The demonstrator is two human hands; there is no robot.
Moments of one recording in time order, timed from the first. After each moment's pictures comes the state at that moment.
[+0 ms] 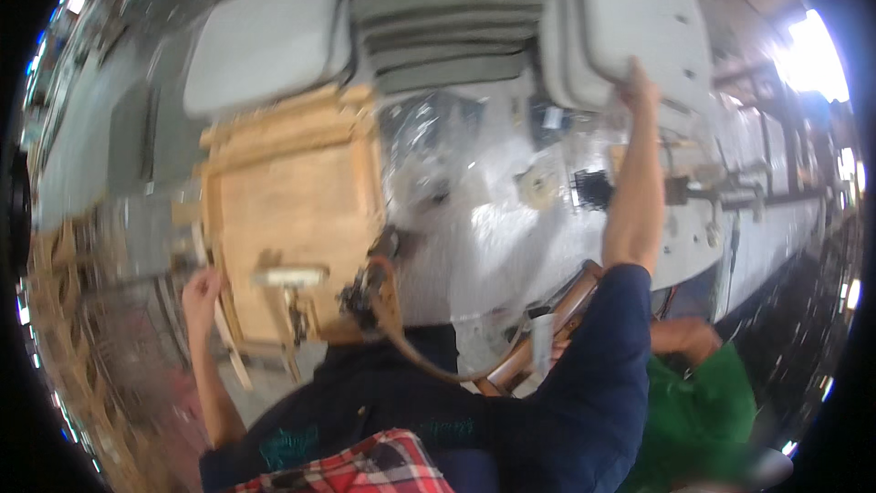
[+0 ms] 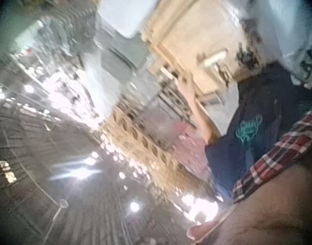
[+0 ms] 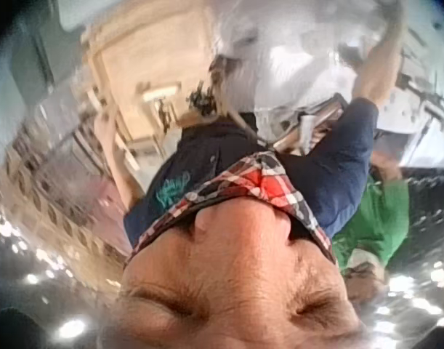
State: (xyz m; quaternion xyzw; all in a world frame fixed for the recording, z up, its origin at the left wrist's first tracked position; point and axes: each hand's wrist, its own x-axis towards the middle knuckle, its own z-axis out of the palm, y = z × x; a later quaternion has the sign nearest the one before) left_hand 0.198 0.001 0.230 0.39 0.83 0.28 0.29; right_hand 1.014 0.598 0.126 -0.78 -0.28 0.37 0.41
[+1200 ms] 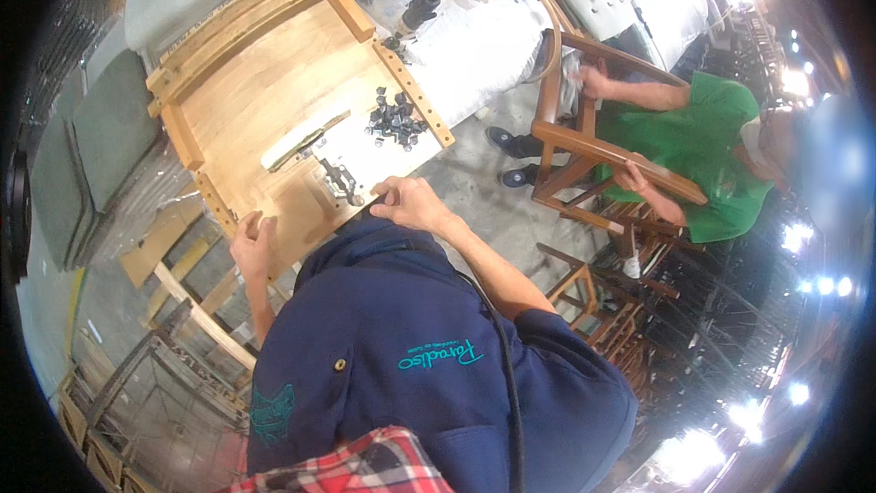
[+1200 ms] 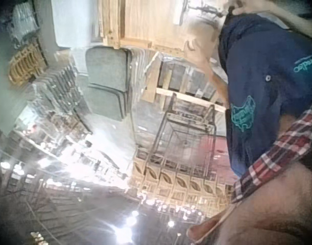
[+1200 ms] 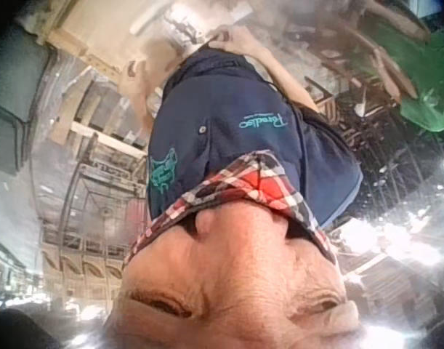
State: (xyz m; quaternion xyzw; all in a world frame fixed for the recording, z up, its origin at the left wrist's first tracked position) left_hand 0.084 -0.128 0.052 0.53 0.72 0.28 0.34; right_hand 0.435 -0.138 0.160 -0.67 -0.56 0.47 0.14
